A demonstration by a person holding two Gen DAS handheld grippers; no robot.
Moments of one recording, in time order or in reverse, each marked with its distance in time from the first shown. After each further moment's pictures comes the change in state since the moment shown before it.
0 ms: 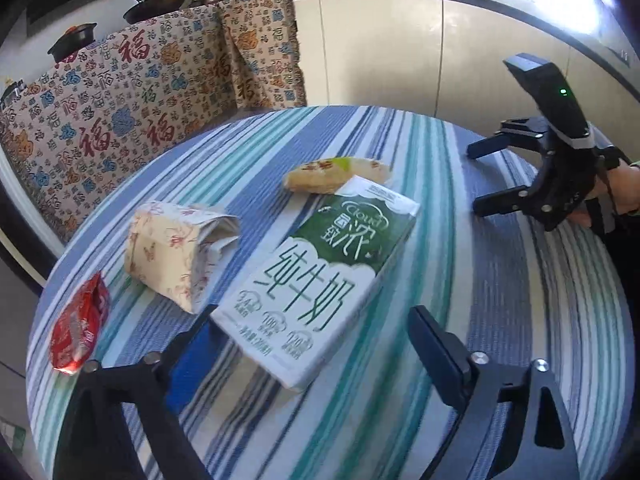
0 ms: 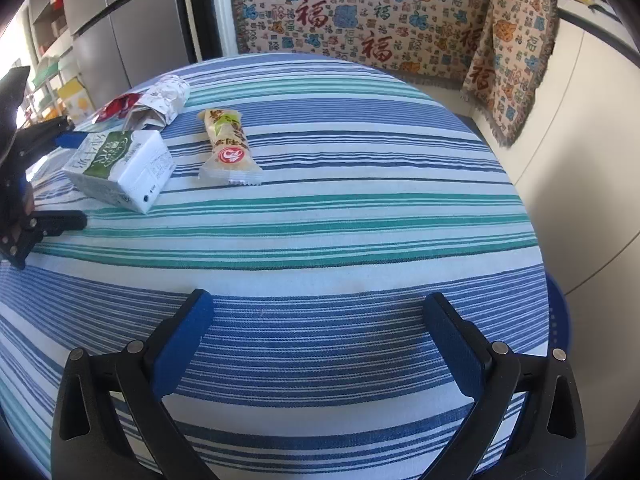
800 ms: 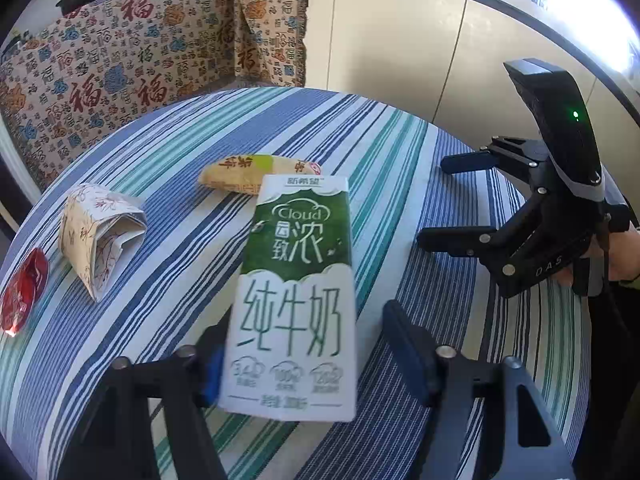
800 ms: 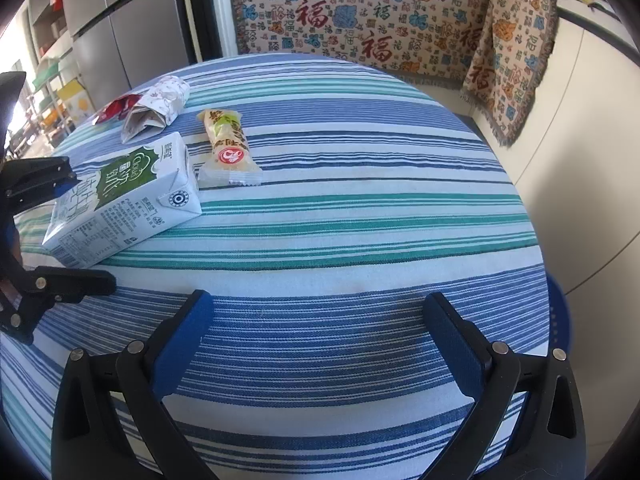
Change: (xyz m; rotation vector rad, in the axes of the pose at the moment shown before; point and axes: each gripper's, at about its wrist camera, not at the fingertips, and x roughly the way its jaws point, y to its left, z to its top) left arm 0.031 -0.049 0.026 -0.171 0.087 -0.009; right arm 0.000 0.000 0.000 0.002 0.000 0.001
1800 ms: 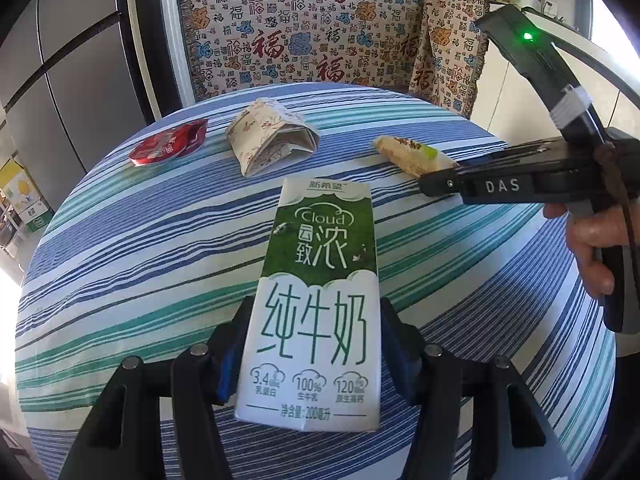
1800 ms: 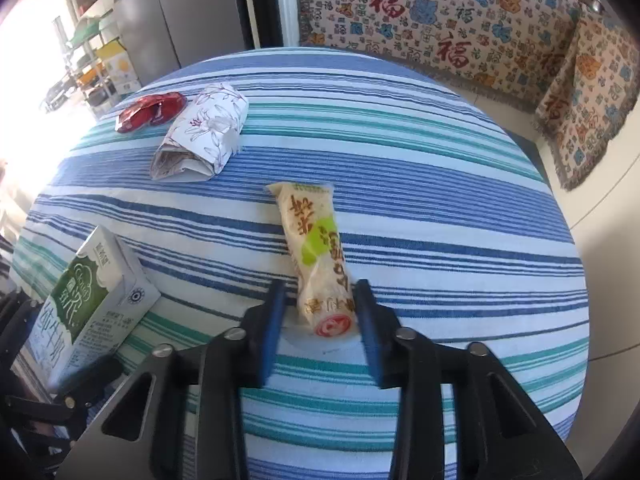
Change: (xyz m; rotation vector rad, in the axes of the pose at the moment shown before) left arm -0.038 -0.003 -0.062 -0.479 -0.068 0.424; right arm 0.049 0.060 0.089 -0.160 0.110 0.132
